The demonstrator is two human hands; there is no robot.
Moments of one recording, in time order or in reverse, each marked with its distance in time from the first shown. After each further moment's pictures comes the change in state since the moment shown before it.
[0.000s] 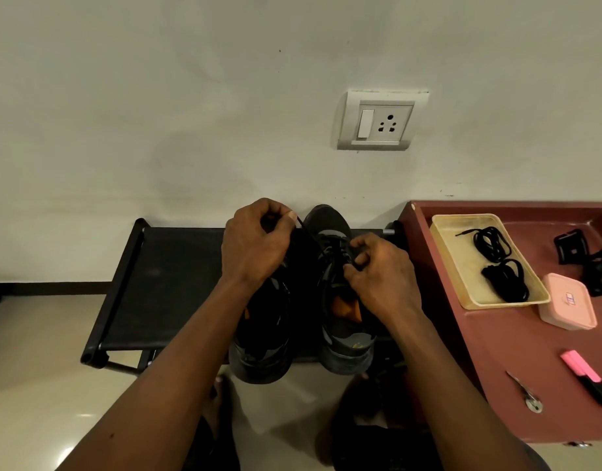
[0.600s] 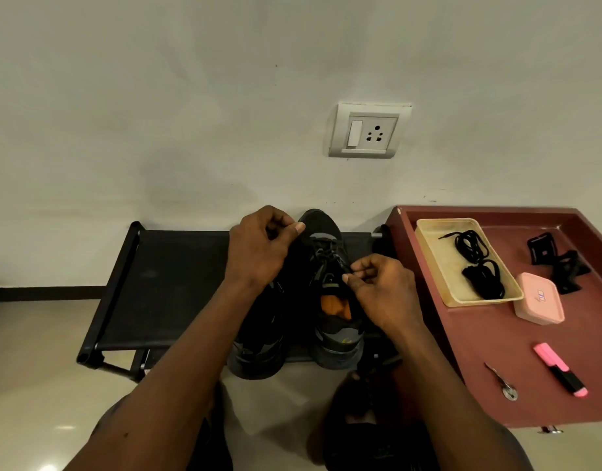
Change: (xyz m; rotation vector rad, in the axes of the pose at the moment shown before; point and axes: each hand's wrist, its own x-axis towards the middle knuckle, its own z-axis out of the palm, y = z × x) left_hand -0.010 0.006 0.002 -0.094 -0.100 -0.019; right_hand -0.024 0.014 -0.010 0.183 -0.028 0.153
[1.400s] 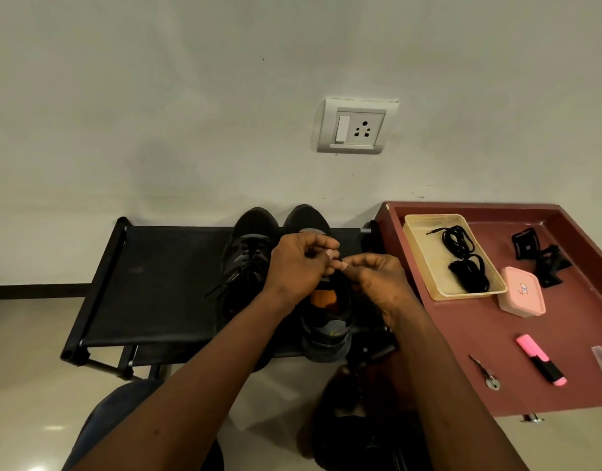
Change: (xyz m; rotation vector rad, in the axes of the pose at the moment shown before) left_hand -0.034 0.015 0.061 -0.322 -0.278 -0.219; right_hand 0.014 0.010 -0.008 0.490 -0.156 0.265
